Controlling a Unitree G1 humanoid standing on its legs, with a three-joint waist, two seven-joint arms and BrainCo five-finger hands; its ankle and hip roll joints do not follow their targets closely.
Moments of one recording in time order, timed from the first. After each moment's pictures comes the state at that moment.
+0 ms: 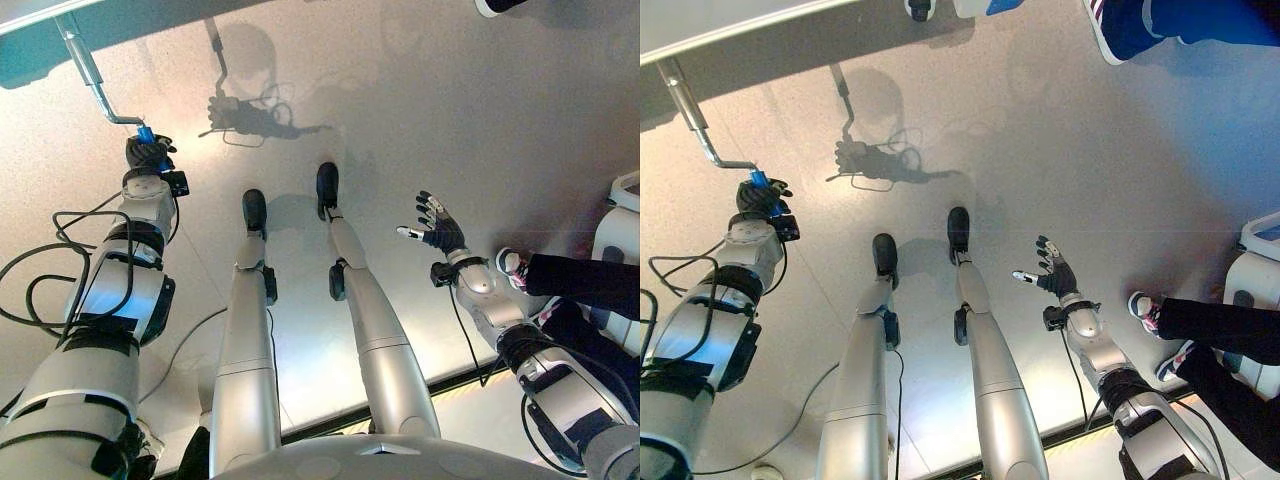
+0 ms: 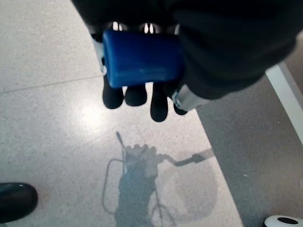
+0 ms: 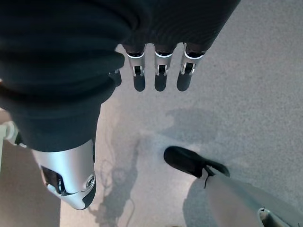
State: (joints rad) left arm -1.05 0.59 -0.30 1.34 -0.55 -0.12 0.26; right arm -0.42 -0.47 0.44 0.71 0.46 -0.33 -0.09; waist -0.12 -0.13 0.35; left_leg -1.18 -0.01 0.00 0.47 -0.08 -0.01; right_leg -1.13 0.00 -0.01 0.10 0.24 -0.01
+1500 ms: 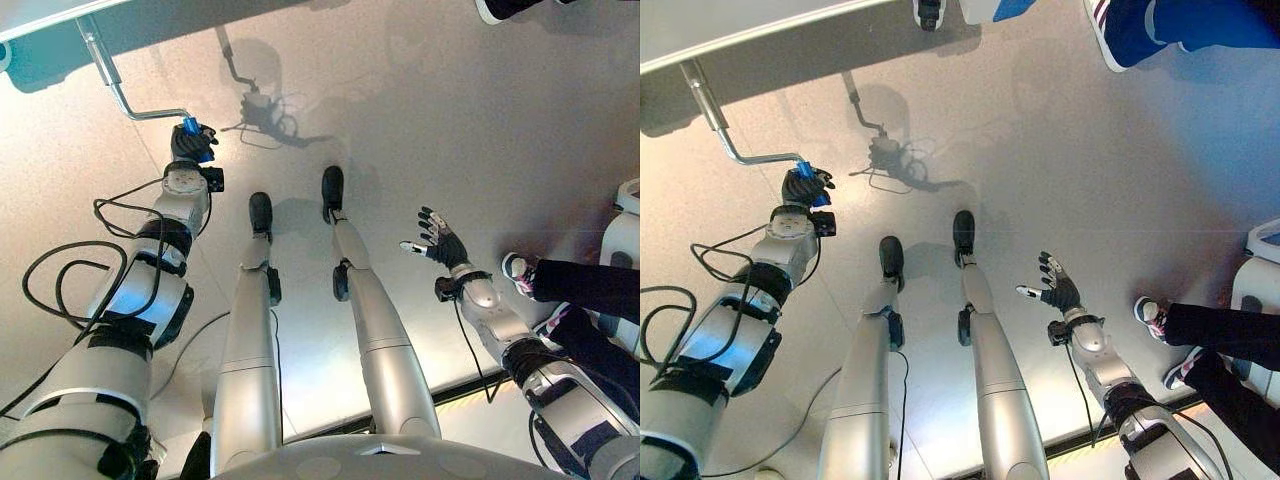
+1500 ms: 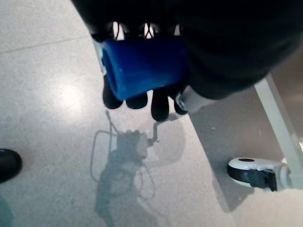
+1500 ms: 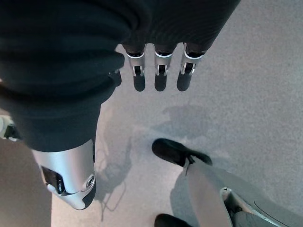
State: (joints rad) left arm -1.01 0.52 -0.46 1.15 -0.57 -0.12 0.27; right arm -0.35 -0.48 0.45 0.71 0.47 -0.33 -0.06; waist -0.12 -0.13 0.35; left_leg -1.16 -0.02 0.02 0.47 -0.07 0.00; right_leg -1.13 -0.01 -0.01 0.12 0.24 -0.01
